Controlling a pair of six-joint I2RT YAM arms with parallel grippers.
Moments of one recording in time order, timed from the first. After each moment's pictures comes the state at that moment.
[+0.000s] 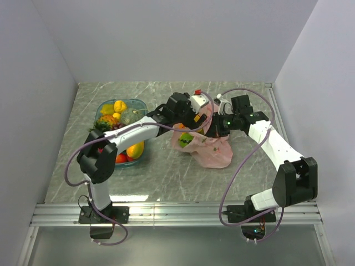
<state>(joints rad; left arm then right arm) -0.76 1.82 1.42 -0.06 0.10 0.20 0.23 1.42 1.11 -0.63 -0.65 0.12</state>
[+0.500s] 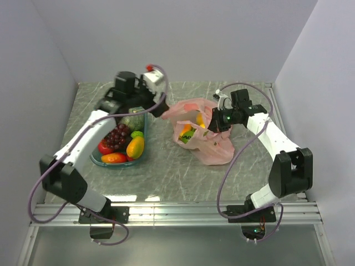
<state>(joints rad) -0.47 1.52 1.43 -0.35 0.37 0.17 0.21 1.51 1.20 -0.67 -0.64 0.03</state>
